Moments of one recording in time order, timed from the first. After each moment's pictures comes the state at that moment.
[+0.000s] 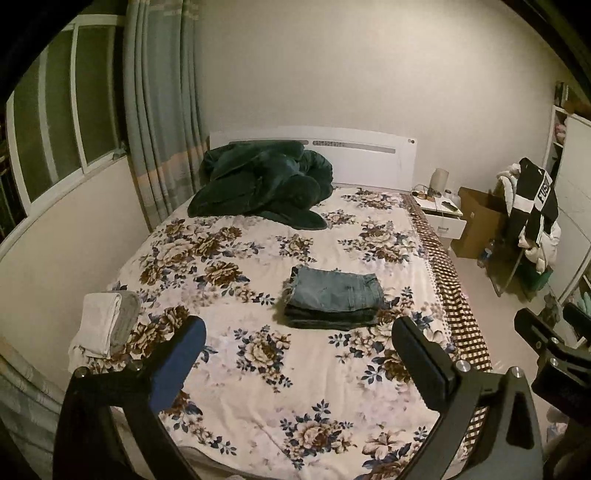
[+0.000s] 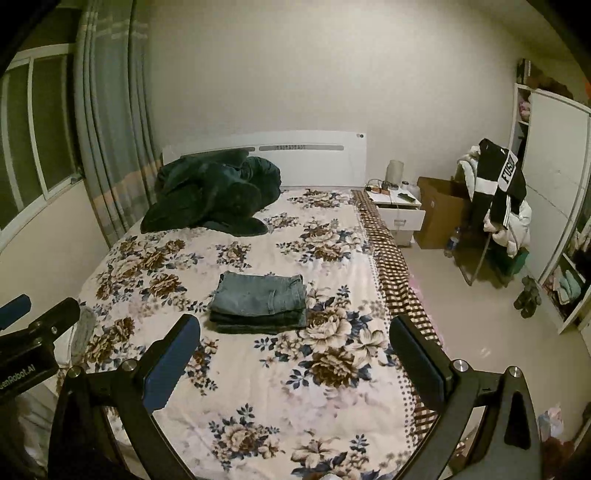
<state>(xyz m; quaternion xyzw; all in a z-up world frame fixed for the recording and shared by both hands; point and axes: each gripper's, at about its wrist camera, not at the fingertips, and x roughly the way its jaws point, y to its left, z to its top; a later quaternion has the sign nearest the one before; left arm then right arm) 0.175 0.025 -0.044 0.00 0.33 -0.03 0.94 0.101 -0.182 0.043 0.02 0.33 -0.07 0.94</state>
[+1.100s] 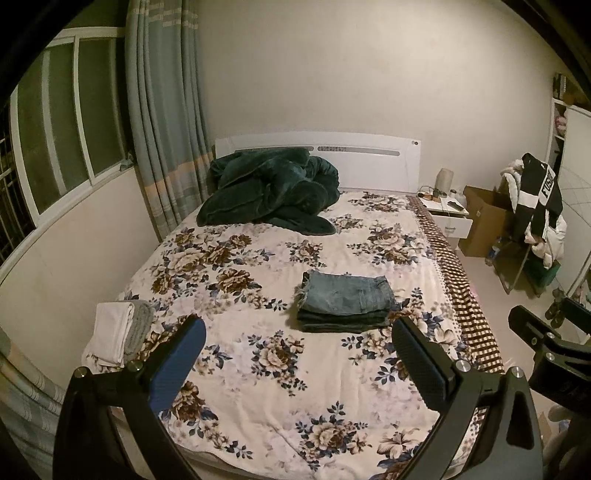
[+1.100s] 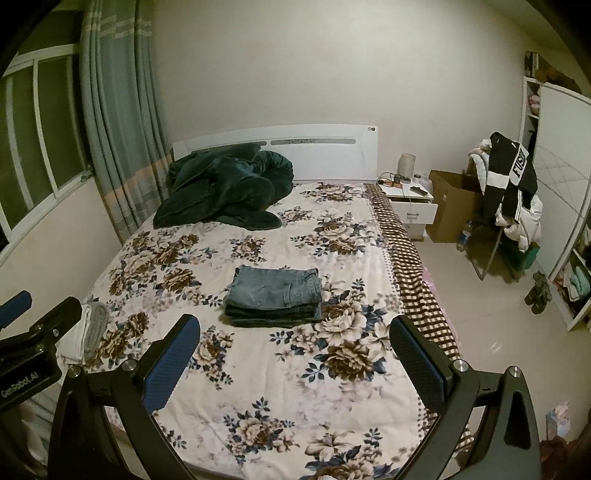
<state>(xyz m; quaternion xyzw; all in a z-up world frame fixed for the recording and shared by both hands) 0.161 0.030 -0.032 0.02 0.32 -0.01 0.95 0.126 -0.172 0.033 0.03 0.34 -0.05 0.94</state>
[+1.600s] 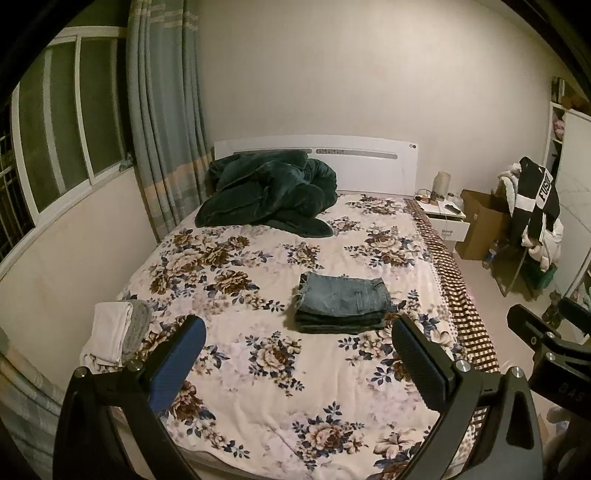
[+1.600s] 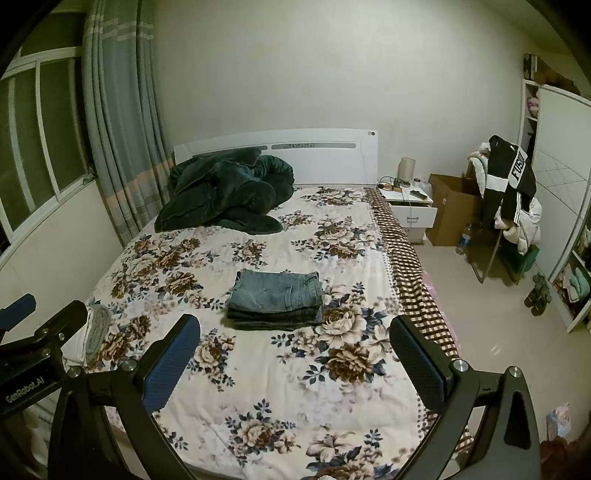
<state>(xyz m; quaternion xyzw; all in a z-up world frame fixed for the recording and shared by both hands) 0.158 0.032 -0.022 0.02 0.32 -0.02 0.95 0.134 -0.158 0.036 0.02 0.34 -0.05 0.94</state>
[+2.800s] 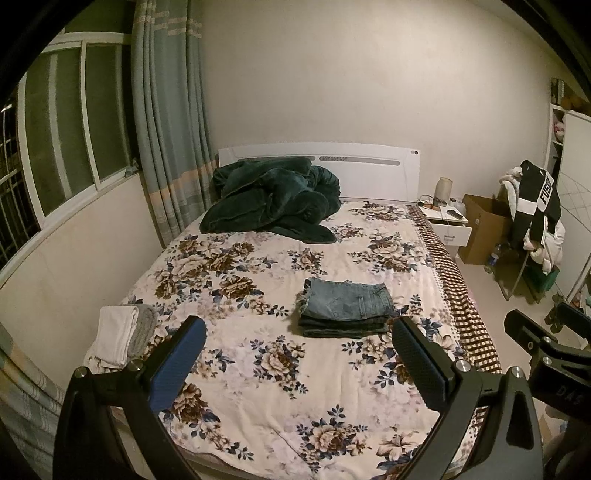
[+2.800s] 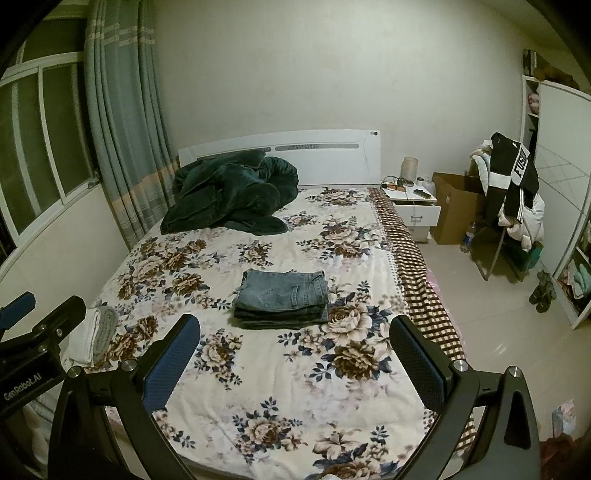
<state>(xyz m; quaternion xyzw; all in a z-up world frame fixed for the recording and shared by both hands) 0.154 0.035 -0.010 0.02 0.31 -0.01 0.95 0.111 -0.146 0.048 0.04 0.33 -0.05 0.94</state>
